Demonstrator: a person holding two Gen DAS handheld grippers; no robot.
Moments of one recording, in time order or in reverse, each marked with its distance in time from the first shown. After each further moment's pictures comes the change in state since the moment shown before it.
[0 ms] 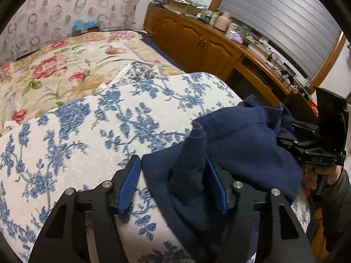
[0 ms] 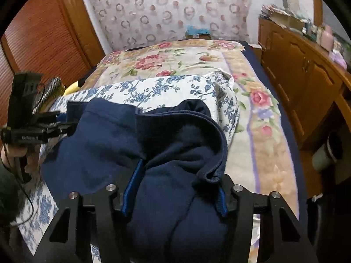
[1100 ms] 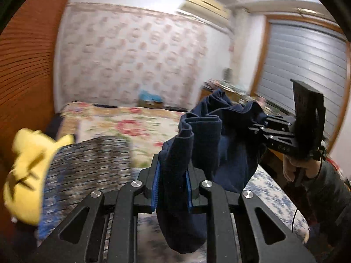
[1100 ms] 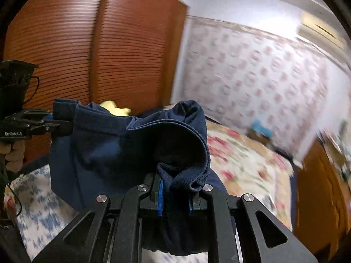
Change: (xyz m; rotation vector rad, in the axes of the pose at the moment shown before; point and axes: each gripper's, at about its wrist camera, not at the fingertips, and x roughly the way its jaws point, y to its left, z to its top) left arm -0.324 0.107 -0.107 -0.162 -0.564 0.308; right arm -0.020 0.315 0.136 -0.622 -0.385 0.165
